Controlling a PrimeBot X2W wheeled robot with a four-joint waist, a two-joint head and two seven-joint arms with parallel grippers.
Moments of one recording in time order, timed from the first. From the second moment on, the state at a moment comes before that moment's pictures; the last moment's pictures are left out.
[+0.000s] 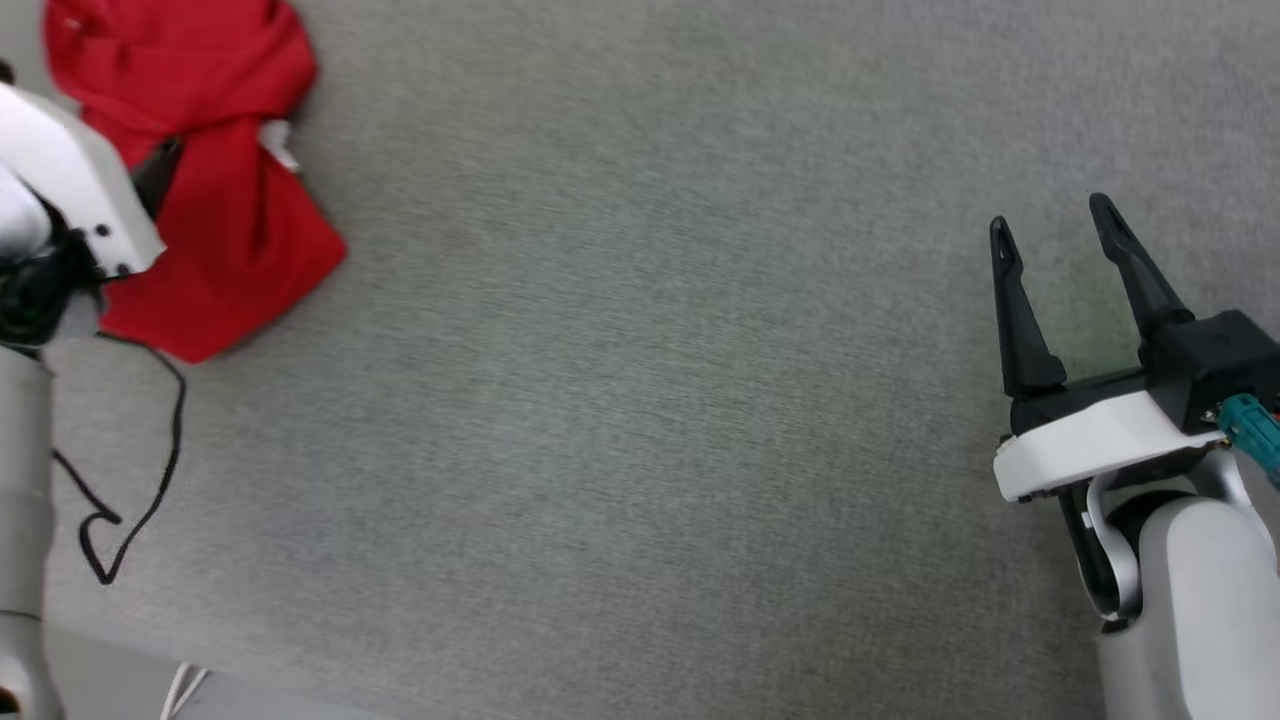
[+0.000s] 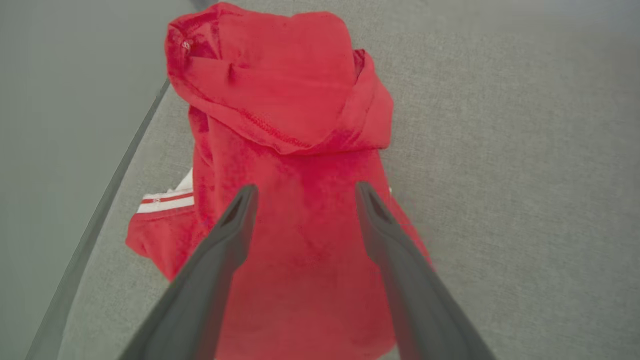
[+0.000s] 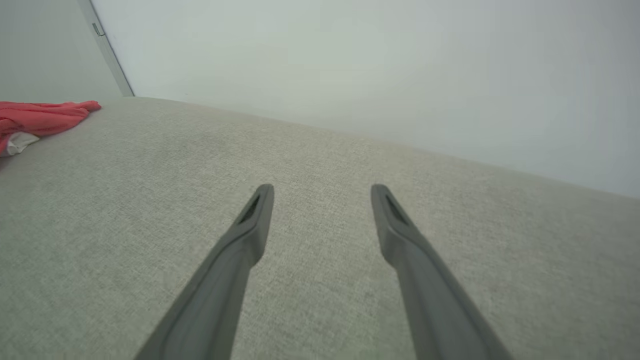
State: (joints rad) left arm -0.93 0.47 -0.06 0.68 -0.54 -0.13 0.56; right arm -0.33 -0.05 0.00 0.00 -0.06 0.13 -0.06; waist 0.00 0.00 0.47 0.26
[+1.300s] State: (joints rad) left arm -0.95 0.51 -0.13 0.75 -0.44 -0.10 0.07; right arm -0.22 -0.05 -0.02 0.09 0.04 0.13 -0.12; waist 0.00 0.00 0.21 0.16
